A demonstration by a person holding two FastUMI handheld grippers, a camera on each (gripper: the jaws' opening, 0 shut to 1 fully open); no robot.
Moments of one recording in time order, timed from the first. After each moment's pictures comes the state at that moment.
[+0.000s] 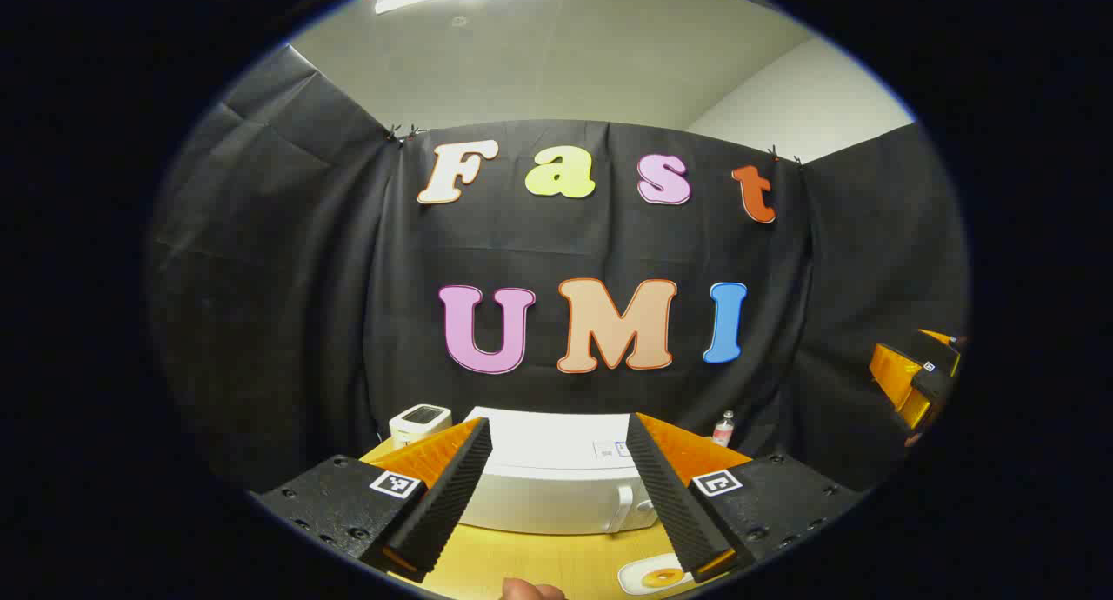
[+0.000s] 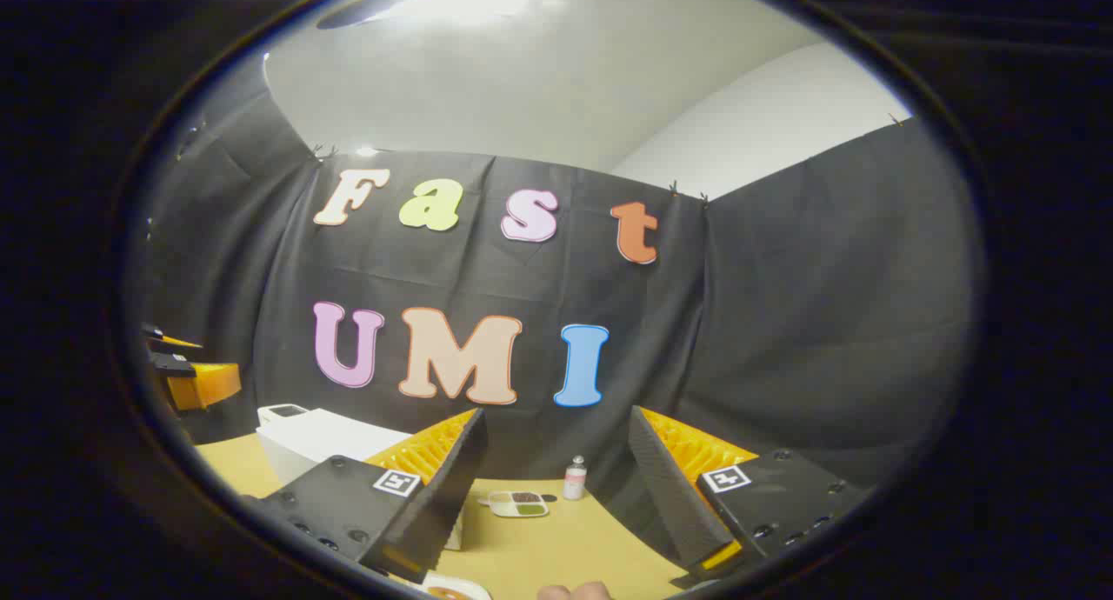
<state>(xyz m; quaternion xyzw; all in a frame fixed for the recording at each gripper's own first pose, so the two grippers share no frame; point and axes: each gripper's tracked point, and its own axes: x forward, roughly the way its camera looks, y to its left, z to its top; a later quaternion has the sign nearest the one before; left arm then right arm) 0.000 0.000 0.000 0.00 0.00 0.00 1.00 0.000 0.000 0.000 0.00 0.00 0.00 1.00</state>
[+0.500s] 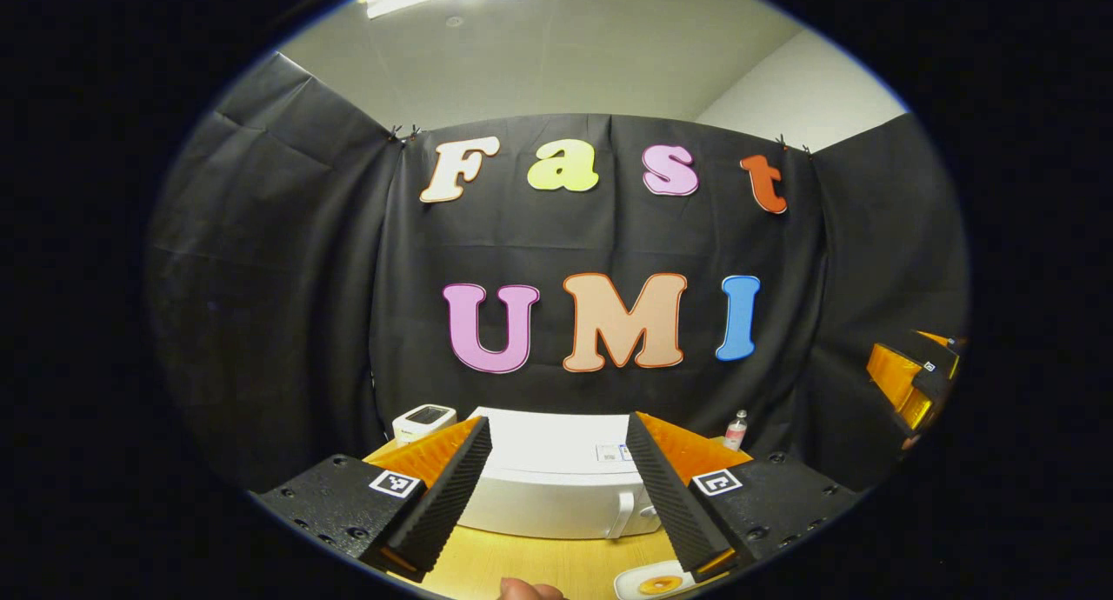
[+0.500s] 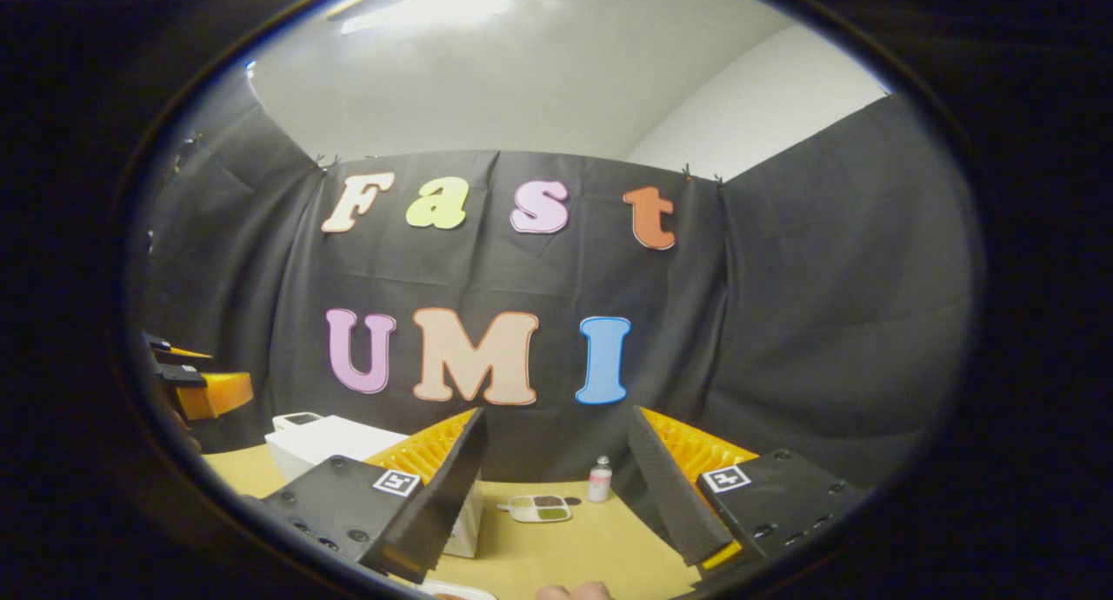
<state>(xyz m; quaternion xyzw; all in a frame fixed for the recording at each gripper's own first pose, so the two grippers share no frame) 0.022 -0.011 -0.008 0.01 0.01 0.04 1.00 0.044 -0.001 -0.029 0.04 0.01 0.04 1.00</state>
